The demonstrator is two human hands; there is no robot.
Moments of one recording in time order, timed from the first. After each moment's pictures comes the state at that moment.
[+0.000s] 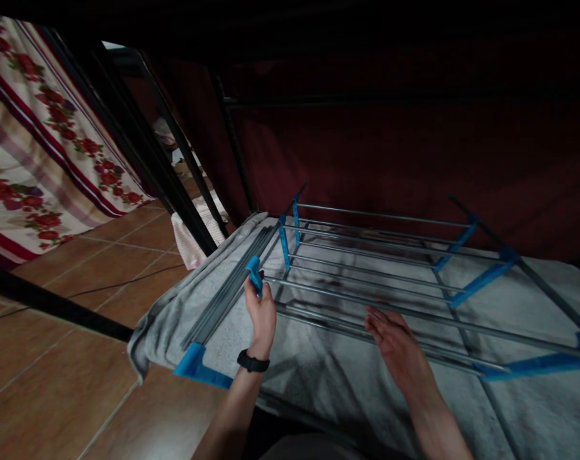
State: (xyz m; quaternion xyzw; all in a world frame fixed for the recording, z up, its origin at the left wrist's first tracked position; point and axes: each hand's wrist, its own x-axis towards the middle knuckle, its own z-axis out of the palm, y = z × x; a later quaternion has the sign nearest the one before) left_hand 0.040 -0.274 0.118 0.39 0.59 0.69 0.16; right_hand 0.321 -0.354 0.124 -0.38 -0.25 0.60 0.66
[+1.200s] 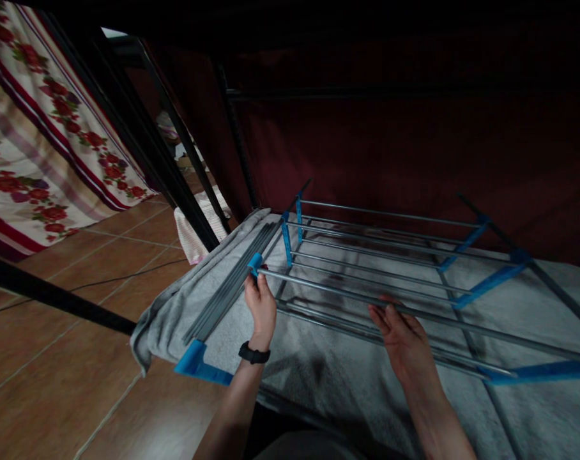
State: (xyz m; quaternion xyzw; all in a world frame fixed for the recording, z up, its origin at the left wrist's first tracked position) left_hand 0.036 -0.273 0.126 0.42 0.59 0.68 0.06; right_hand 0.307 -0.345 0.152 -0.38 -0.25 0.53 0.72
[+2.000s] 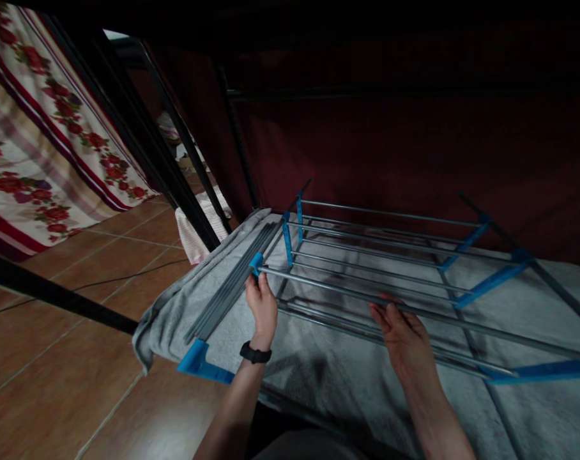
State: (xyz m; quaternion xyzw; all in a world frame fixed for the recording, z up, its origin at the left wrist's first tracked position) left_hand 0.035 -0.271 0.123 0.42 0.60 0.68 0.06; right_hand 0.306 -0.344 0.151 -0.38 -0.26 0.53 0.72
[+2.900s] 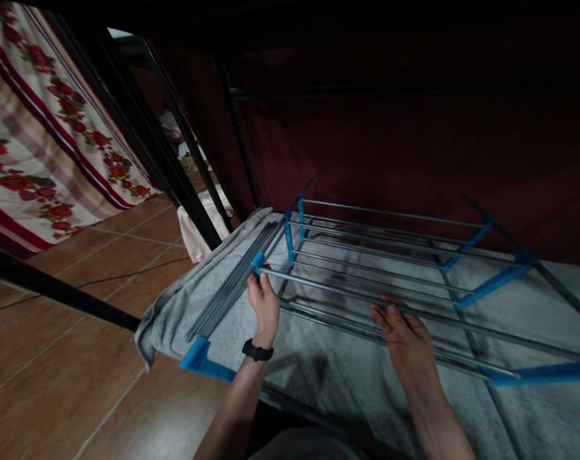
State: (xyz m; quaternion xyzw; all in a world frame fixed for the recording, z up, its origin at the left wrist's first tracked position) left_hand 0.037 -0.272 0.124 0.43 0.59 0.68 0.05; right_hand 0.306 -0.344 0.149 -0.37 -0.26 0.52 0.72
